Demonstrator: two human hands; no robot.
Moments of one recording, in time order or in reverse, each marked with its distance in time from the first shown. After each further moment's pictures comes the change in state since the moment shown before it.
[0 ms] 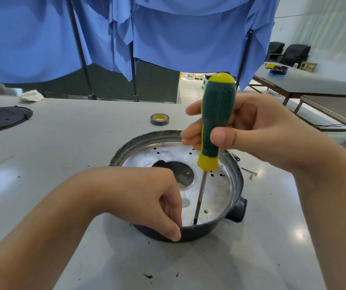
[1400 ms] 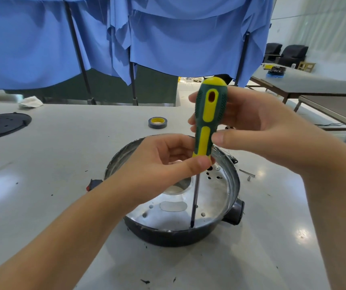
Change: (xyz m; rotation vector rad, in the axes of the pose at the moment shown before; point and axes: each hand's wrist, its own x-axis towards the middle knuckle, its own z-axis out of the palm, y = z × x) left_hand 0.027 0.009 0.010 -0.808 0.673 0.420; right_hand -0.008 -0.008 -0.006 -0.266 0.104 -0.004
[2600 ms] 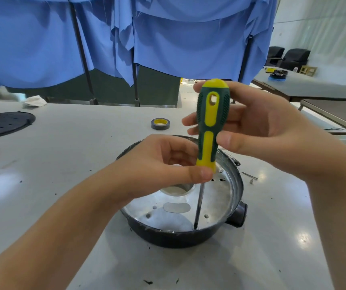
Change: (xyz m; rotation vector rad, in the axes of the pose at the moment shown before) left_hand -0.003 0.018 -0.012 0.146 -0.120 -0.140; right_hand -0.001 -0.004 0.005 0.141 -0.051 -0.050
